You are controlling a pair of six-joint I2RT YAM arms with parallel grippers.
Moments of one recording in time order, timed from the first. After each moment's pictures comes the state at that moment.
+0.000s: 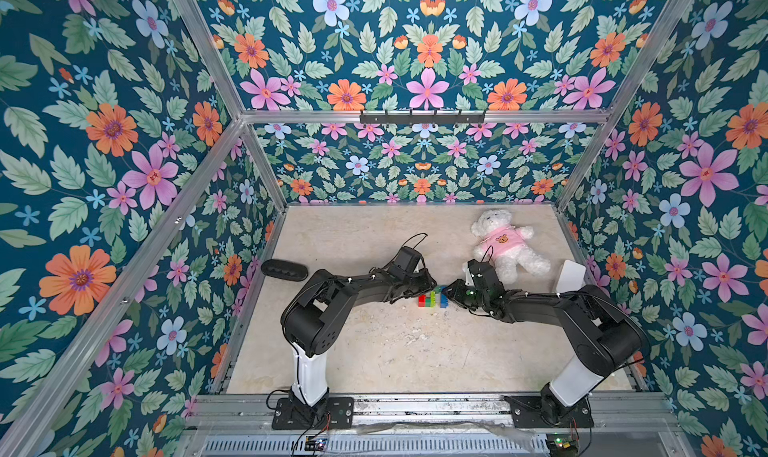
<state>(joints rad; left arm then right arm) -0.70 1.90 1.06 0.04 0.31 -0.91 0.56 1.68 0.67 0.28 -0.29 0.92</state>
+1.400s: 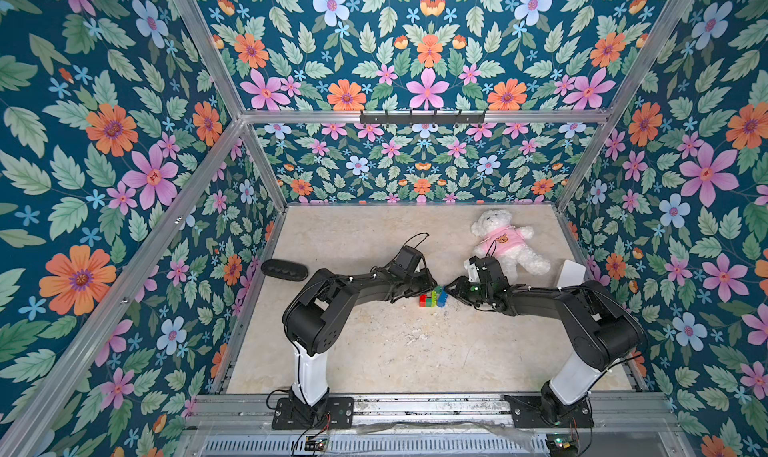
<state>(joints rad) -0.70 1.91 1.08 0.02 0.31 -0.90 0.49 1.71 0.71 0.22 -0.42 0.83</state>
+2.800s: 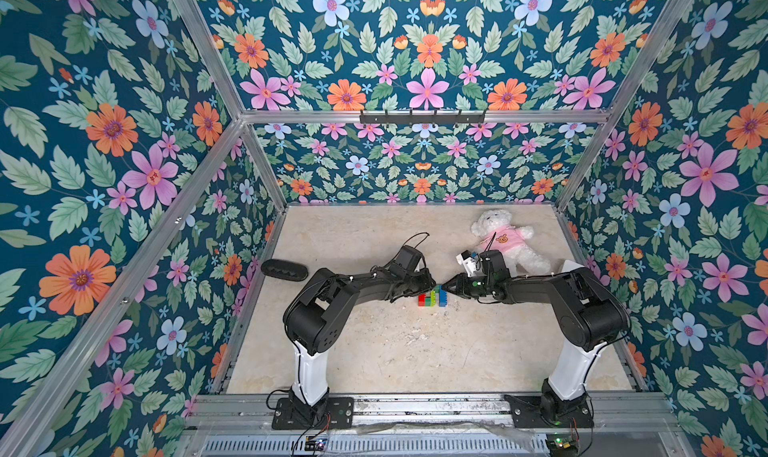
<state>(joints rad) -0.70 1.92 1.09 0.01 0.30 -0.86 0.39 1.85 0.81 0.23 -0.72 0.56</state>
